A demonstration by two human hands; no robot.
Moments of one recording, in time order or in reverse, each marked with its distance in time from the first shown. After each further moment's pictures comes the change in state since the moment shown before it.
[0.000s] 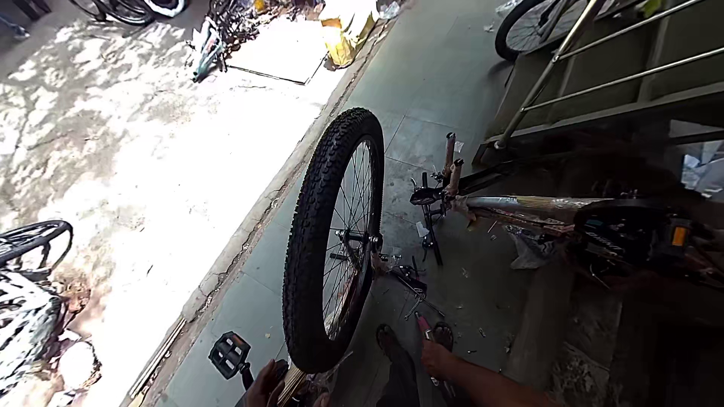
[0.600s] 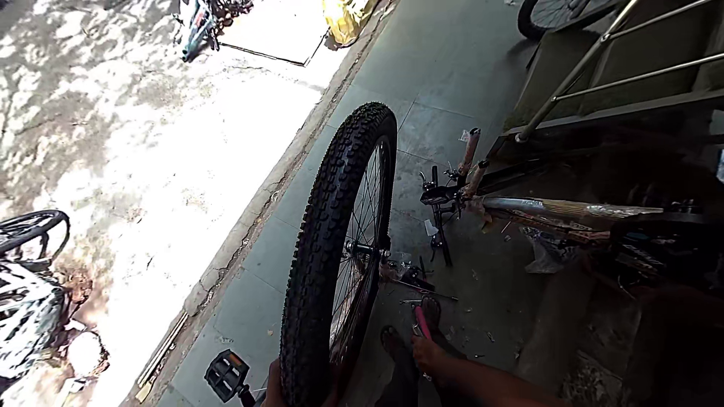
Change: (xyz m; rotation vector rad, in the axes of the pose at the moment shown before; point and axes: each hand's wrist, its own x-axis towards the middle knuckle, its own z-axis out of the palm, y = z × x) left_hand 0.095 0.030 0.046 0.061 0.100 0.119; right_hand 0.028 0.041 -0.063 -0.118 0.090 -0.123
